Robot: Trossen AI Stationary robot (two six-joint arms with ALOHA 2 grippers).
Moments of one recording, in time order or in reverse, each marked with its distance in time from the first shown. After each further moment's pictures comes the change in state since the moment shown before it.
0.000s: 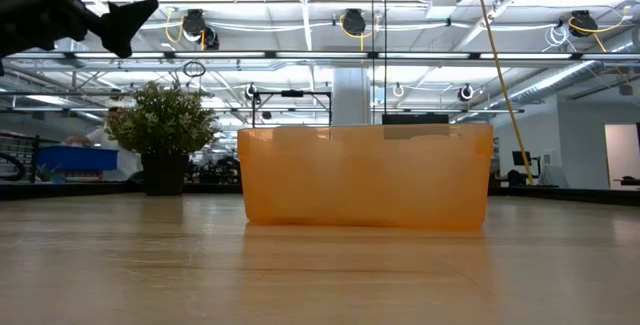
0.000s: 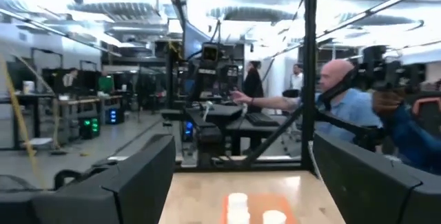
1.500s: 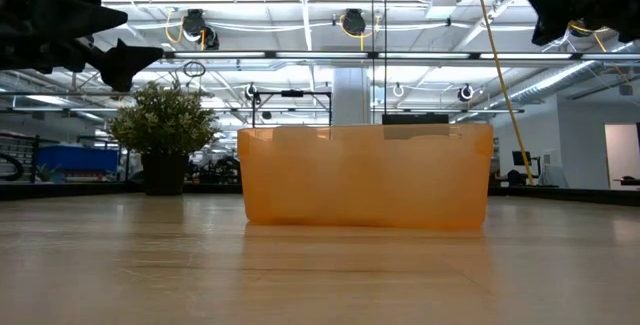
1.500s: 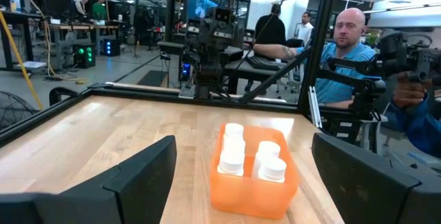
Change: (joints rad) left arm 0.071 0.001 0.001 -0.255 0.078 -0.066; right arm 0.000 -0.175 -0.616 0.773 -0.131 -0.017
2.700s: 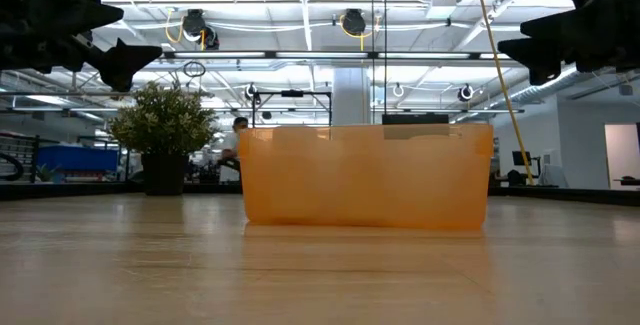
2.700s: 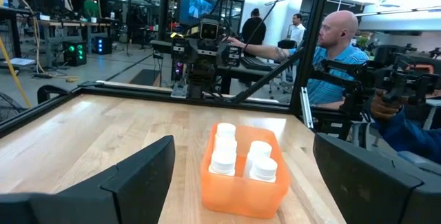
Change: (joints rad) left arm 0.000 0.000 0.000 0.001 0.027 -0.020; right arm -0.057 0.005 -0.004 -0.298 0.055 0.102
